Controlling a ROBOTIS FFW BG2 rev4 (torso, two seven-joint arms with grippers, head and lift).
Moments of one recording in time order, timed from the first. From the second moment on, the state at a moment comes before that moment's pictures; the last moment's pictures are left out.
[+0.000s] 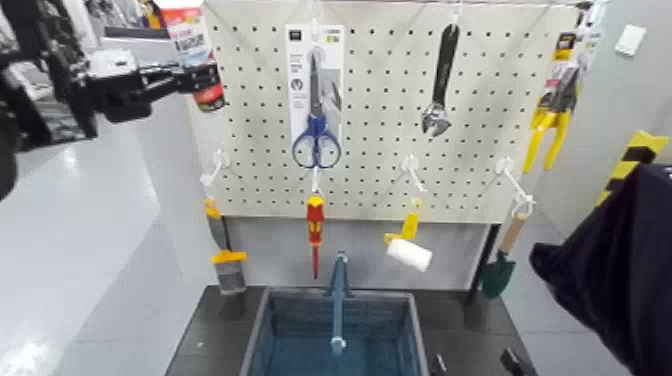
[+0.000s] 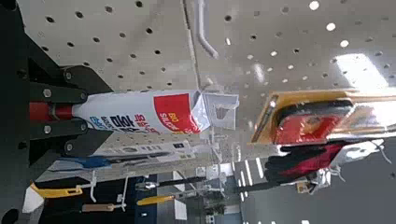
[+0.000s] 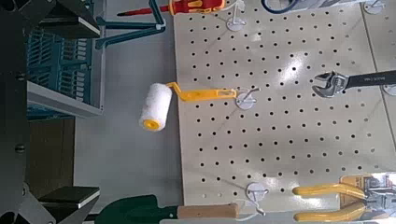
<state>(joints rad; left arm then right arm) -0.63 0.42 0.06 -1.73 0.40 0.61 -1.07 0.52 -0.01 0.06 -1.89 -0.08 -0.22 0.10</state>
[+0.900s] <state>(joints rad) -0.59 0.37 0.03 -1.88 0.44 0.66 -1.04 0.52 -0.01 0.06 -1.89 -0.08 -0.22 0.10</state>
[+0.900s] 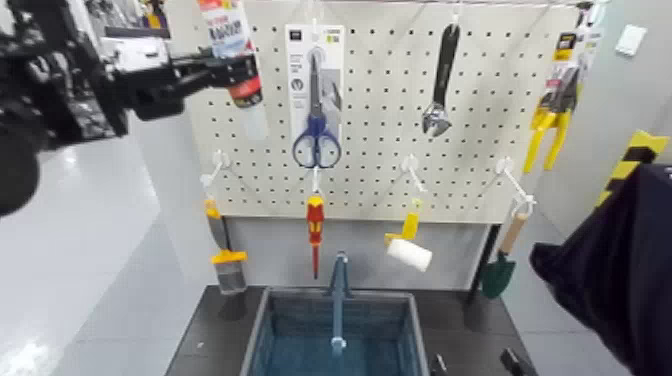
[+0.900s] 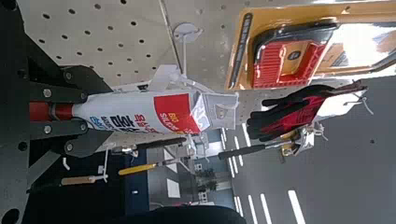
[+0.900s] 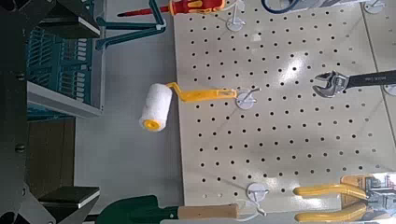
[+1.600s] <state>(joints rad) -0.36 0.27 0.05 -1.90 0.48 0.74 -1.01 0.52 -0.02 0.06 -1.89 -0.08 -0.22 0.10</state>
